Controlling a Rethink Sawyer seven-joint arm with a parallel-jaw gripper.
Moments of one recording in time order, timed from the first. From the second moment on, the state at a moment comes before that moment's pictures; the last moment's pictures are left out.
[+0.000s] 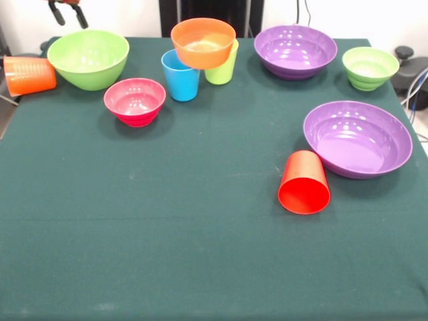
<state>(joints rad) -1.34 -0.61 0.51 1.92 -0.79 0.75 1.82</state>
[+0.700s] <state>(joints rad) -1.36 -0.54 0.51 1.92 -0.84 0.75 1.82</state>
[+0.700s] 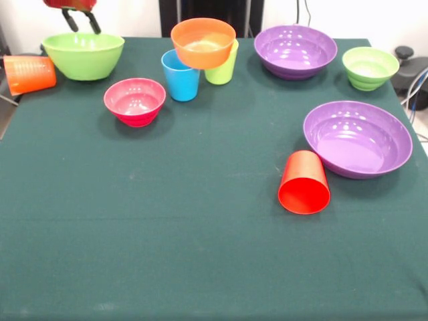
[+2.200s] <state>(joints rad) -1.36 -0.48 0.52 1.91 -0.87 0.75 1.82</state>
